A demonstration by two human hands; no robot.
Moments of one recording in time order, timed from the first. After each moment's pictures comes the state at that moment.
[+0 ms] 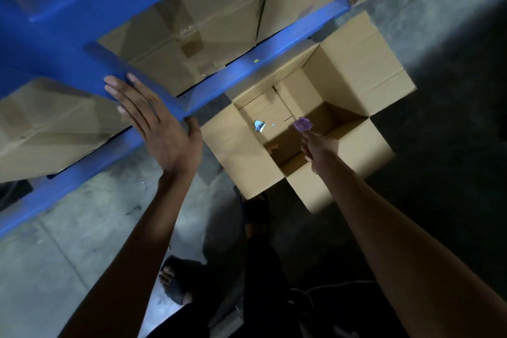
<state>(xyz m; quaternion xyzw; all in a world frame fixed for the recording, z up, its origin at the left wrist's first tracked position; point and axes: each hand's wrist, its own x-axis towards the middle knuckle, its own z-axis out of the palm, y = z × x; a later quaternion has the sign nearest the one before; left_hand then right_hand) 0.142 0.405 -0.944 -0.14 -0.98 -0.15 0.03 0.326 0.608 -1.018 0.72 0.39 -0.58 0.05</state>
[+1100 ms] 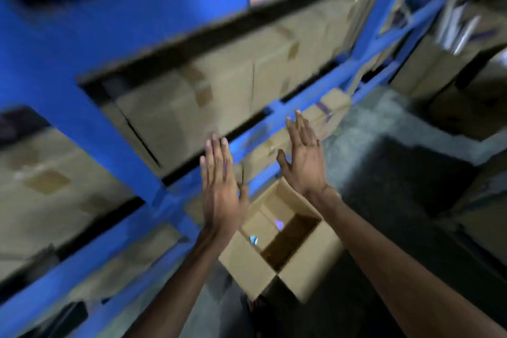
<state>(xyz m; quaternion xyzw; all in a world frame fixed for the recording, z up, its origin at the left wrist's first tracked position) 0.185 0.455 -0.604 -0.43 -0.86 -0.28 0.05 0.284 0.623 -0.591 0.34 0.90 -0.17 -0.22</state>
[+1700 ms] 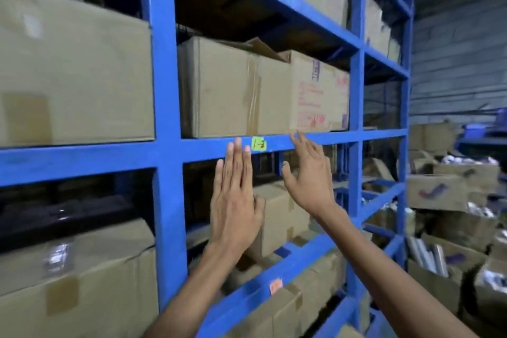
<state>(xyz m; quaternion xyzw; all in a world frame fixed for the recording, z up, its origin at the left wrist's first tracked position) 0.166 0.418 -0.017 -0.47 -0.68 -0.33 0.45 0.273 0.550 0.023 0.21 0.80 -0.01 -0.57</state>
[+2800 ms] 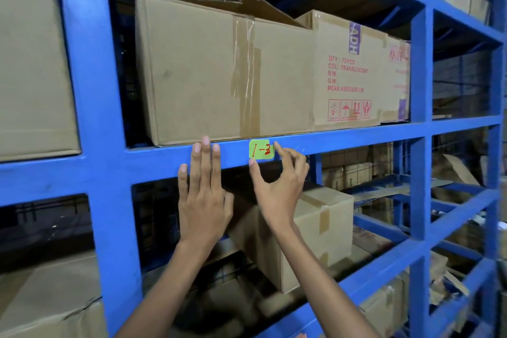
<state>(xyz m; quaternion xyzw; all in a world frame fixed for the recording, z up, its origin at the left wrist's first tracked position) 0.032 0.535 -0.013 -0.25 -0.73 -0.15 0.62 0.098 0.653 0.005 0.15 0.62 -0.28 -0.72</state>
